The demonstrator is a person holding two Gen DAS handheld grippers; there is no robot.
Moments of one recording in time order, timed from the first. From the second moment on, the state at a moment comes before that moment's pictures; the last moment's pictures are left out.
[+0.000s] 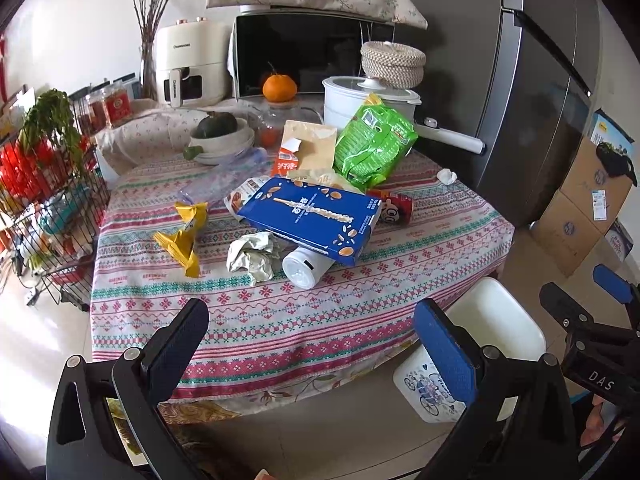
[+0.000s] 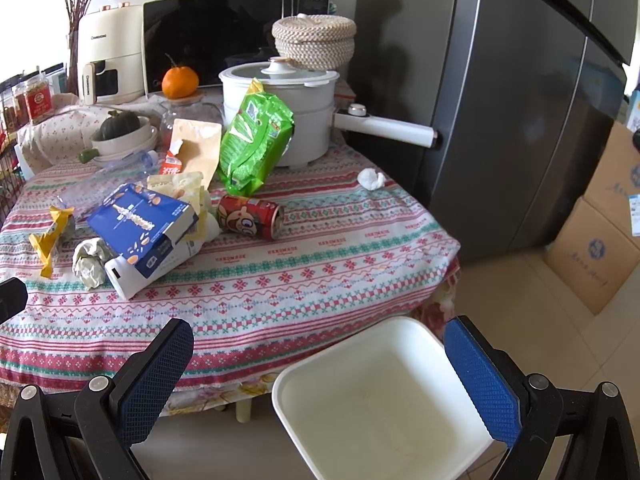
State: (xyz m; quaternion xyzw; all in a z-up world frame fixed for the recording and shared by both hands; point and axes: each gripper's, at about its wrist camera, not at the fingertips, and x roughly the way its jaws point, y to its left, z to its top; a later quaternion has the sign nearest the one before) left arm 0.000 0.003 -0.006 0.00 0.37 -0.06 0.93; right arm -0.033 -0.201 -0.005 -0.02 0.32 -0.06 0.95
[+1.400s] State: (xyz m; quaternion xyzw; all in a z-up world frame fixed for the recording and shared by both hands) left arm -0.002 0.006 -0.001 0.00 0.37 -0.05 0.93; right arm -0.033 -0.202 -0.004 -0.02 0.31 -0.07 0.95
